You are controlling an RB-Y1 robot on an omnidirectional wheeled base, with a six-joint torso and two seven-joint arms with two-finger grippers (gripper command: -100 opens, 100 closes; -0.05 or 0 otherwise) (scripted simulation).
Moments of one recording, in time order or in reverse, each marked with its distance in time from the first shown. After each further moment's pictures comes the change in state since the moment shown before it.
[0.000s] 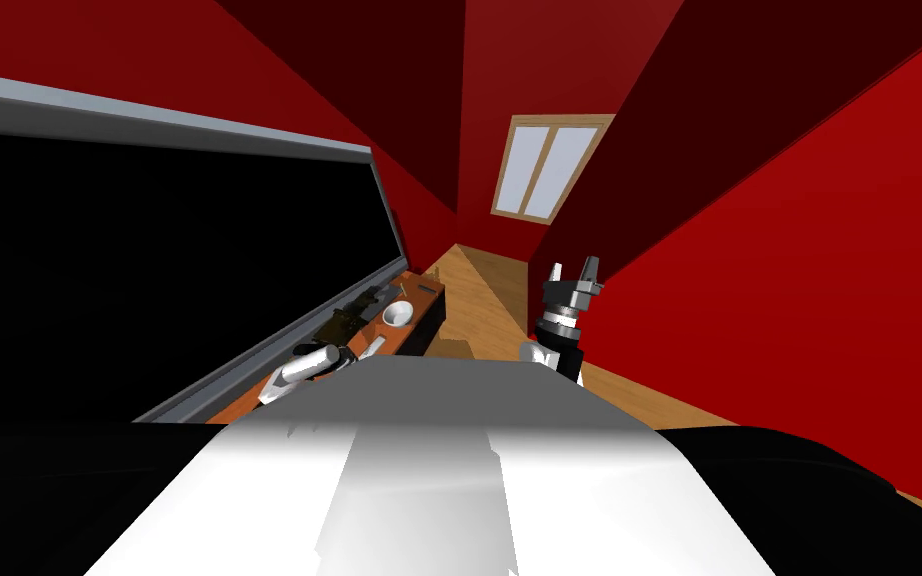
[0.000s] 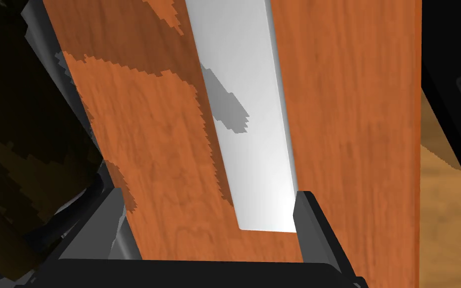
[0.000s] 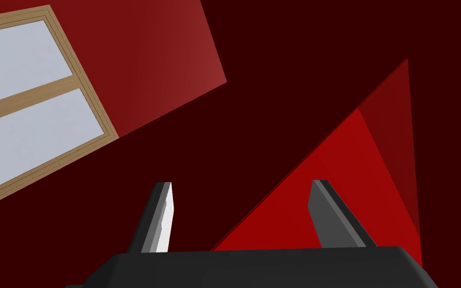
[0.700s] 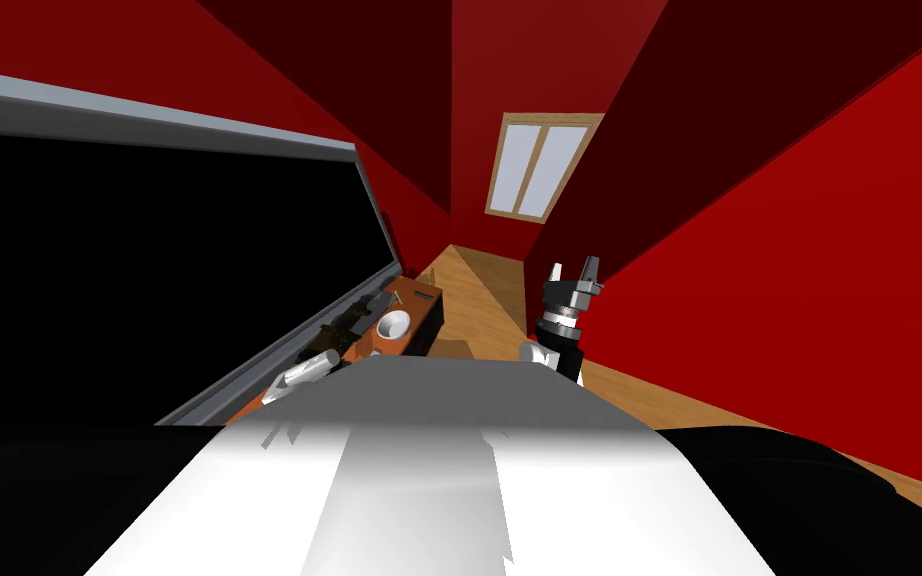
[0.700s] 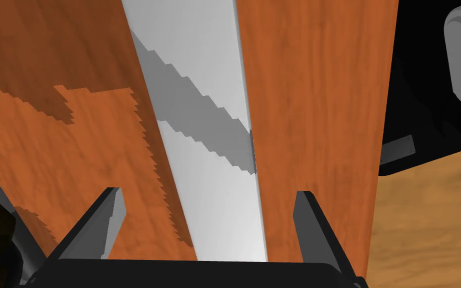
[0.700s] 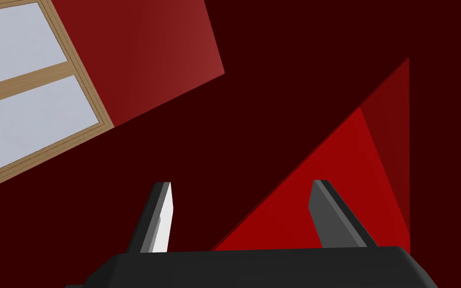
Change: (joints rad) left arm -0.038 0.019 0.003 0.170 0.032 0.171 0.080; right arm 0.000 0.000 0.000 0.000 0.000 0.000 0.000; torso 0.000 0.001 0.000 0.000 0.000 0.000
